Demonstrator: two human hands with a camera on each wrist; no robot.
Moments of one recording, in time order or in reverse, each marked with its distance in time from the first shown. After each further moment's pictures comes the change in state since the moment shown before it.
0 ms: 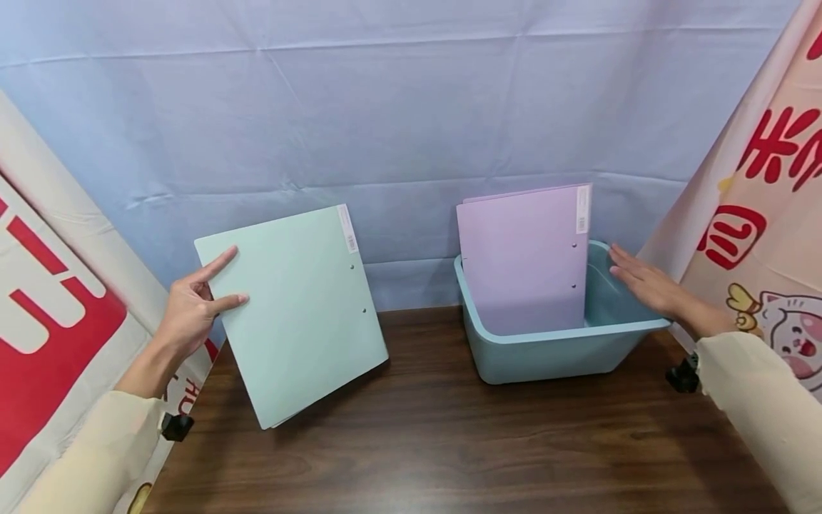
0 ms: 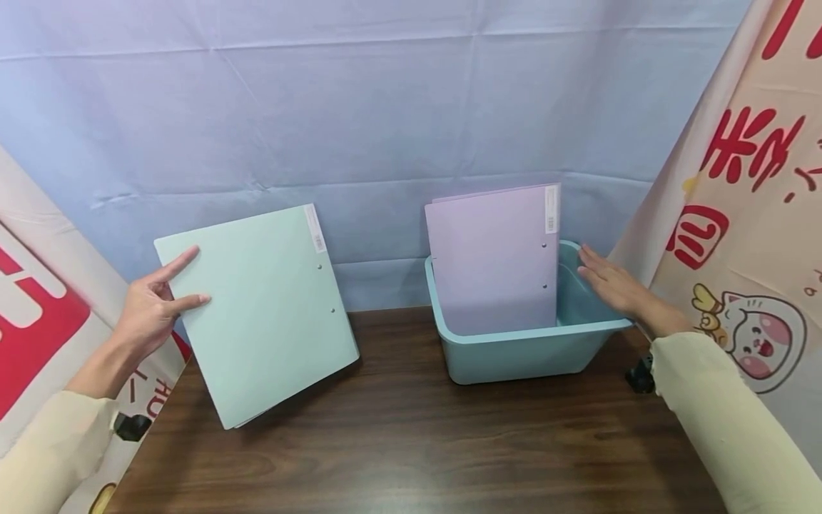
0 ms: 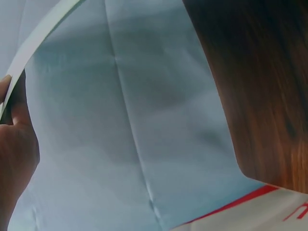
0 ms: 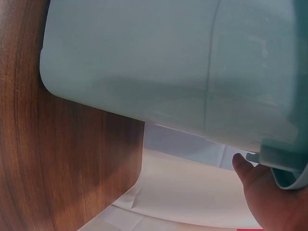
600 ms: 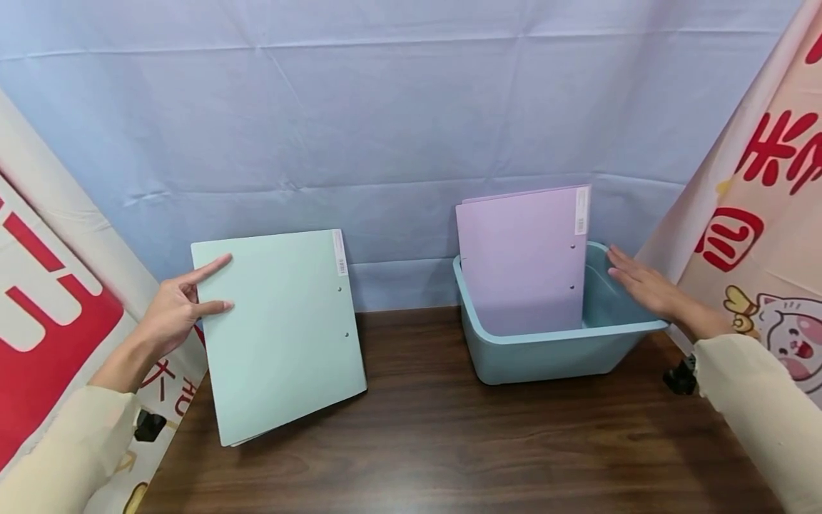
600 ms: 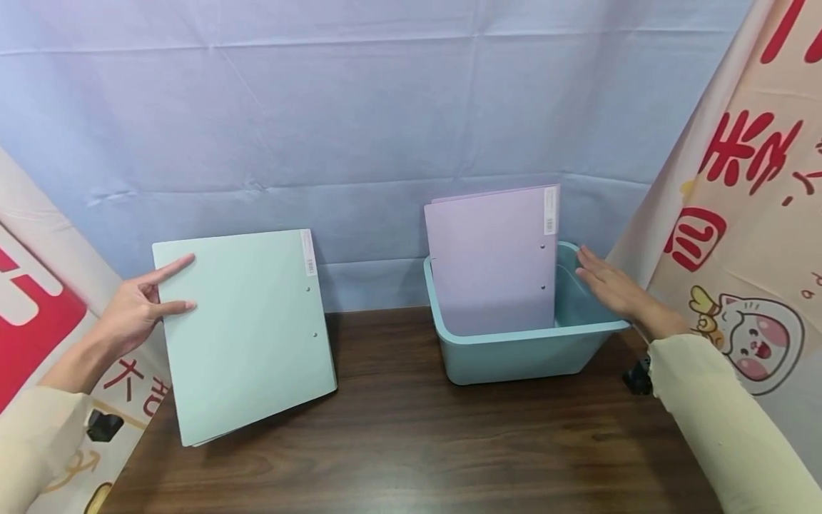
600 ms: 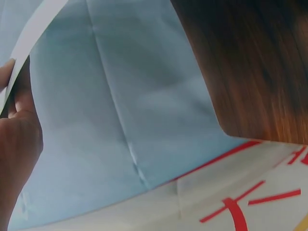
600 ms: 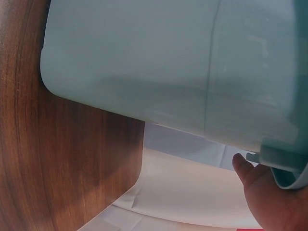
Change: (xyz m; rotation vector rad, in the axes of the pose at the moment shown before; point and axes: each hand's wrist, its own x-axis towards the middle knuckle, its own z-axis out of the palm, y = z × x) left_hand 0.000 -0.004 -0.035 0.337 -0.102 -0.101; right_hand -0.001 -0.001 0.000 -0.011 0.001 0.007
